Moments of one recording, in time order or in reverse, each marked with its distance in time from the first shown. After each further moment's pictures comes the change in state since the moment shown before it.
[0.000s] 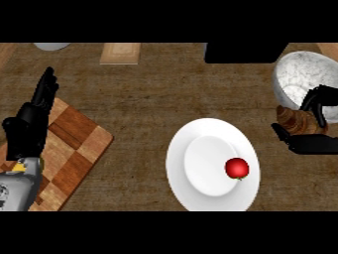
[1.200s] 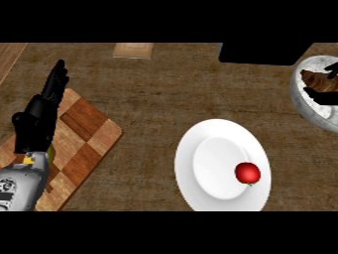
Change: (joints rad) left arm -0.052 -0.032 -0.016 -0.013 -0.028 -0.036 0.021; right arm -0.515 -0.246 -0.241 1.254 0.220 -0.351 -0.545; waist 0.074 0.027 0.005
